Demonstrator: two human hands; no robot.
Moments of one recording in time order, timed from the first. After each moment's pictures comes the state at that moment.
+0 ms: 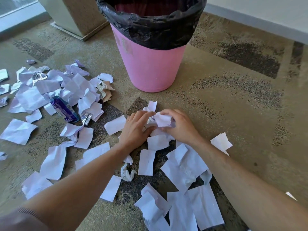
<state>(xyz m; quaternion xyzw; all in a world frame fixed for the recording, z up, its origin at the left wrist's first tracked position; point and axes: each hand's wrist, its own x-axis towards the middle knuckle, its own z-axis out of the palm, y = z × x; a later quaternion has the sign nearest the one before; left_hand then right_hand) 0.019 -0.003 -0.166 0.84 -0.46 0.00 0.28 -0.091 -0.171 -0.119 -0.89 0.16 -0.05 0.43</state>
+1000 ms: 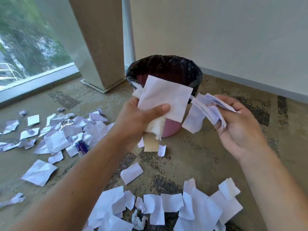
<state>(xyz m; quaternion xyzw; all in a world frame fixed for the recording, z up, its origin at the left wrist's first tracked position) 0.026 -0.007 0.111 0.59 -0.21 -0.28 0.73 -0.104 -0.183 0.107 -0.50 0.25 -0.29 0.78</state>
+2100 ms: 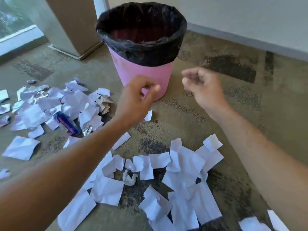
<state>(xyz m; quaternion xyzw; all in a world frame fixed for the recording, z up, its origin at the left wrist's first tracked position) 0.021 -0.037 0.026 0.77 -0.40 -0.01 0.49 -0.087 -0.214 0.034 -0.78 0.24 -0.25 0.52</state>
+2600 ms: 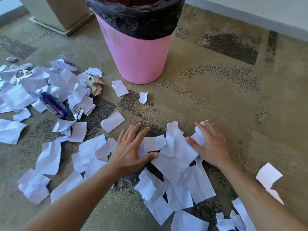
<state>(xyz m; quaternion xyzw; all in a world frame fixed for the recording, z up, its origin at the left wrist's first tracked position) -0.060 0.059 -0.129 0.85 -0.45 -0.19 0.17 -0.240 -0.180 -0.129 -0.91 0.37 0.07 0.19</state>
